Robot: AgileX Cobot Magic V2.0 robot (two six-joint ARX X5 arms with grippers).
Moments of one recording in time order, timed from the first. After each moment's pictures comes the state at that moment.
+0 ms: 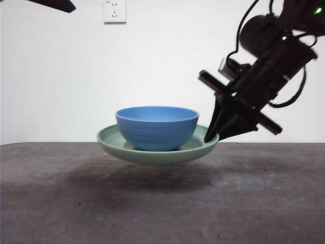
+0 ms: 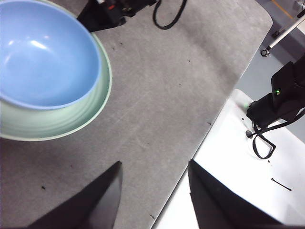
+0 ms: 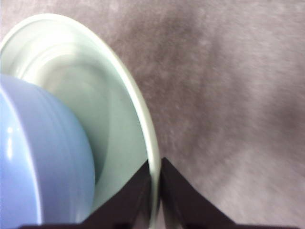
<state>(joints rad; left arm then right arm) -0.56 0.95 1.00 -0.79 0.55 0.00 0.35 1.70 1.03 -0.20 -0.46 0.44</state>
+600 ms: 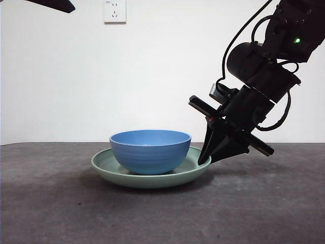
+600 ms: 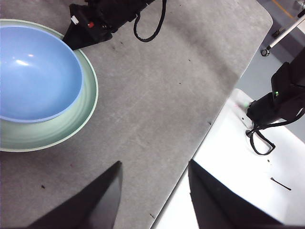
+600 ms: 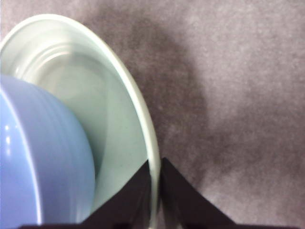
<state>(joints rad) -0.56 0.95 1.00 -0.80 0.55 0.00 0.37 1.83 1.07 -0.17 -0.45 0.47</state>
